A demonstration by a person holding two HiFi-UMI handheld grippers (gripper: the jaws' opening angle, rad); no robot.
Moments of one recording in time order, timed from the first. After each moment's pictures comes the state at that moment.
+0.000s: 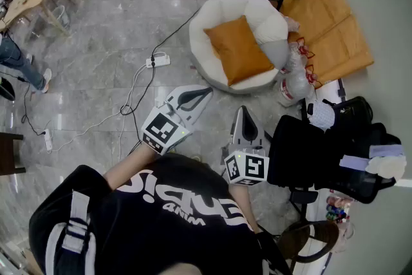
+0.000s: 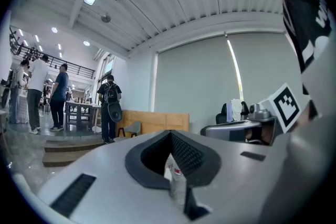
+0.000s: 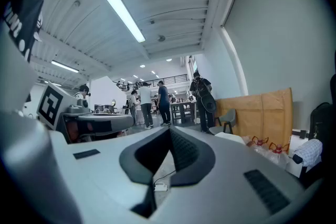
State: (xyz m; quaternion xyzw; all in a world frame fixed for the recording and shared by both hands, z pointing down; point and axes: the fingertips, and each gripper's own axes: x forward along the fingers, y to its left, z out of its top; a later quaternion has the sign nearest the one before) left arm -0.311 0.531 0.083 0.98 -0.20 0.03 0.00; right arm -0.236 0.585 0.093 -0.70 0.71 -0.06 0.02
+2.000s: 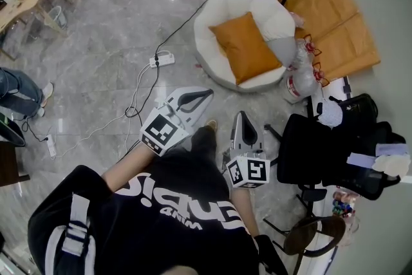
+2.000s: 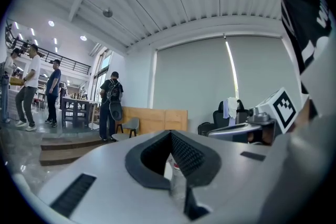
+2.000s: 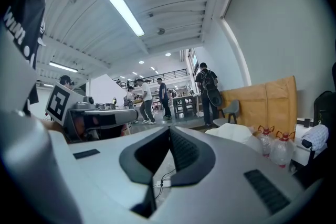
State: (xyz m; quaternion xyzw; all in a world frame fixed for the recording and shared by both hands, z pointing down) left arm -0.366 0.481 0.111 0.98 -0.17 0.04 0.01; right arm -0.295 0.543 0.133 -0.70 0.71 -0.09 0.02
